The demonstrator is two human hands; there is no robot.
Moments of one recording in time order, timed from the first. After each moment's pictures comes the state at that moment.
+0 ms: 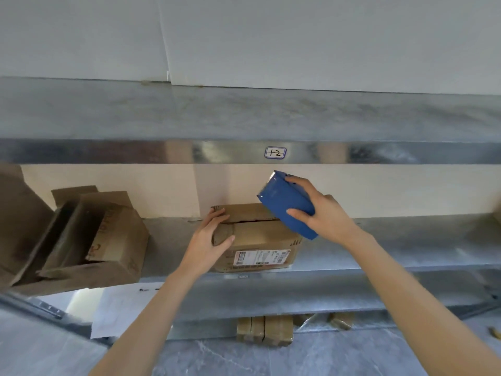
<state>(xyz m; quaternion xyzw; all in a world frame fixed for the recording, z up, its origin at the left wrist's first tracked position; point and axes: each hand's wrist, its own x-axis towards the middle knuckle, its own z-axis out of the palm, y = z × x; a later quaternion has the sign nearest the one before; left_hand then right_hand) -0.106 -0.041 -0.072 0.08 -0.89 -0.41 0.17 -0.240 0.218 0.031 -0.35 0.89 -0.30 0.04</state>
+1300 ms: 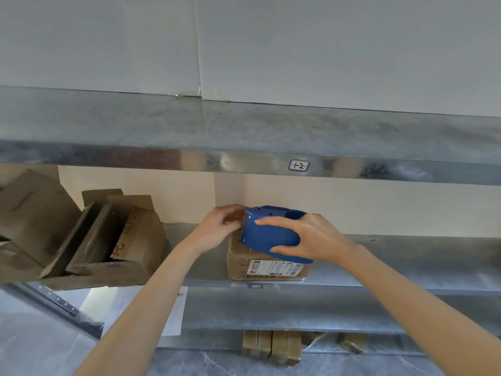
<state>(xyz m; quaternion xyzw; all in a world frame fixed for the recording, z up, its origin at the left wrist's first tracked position) -0.113 -0.062 0.011 0.01 -0.84 -0.53 0.07 -0.206 0.174 0.044 -0.56 0.81 -0.14 -0.09</state>
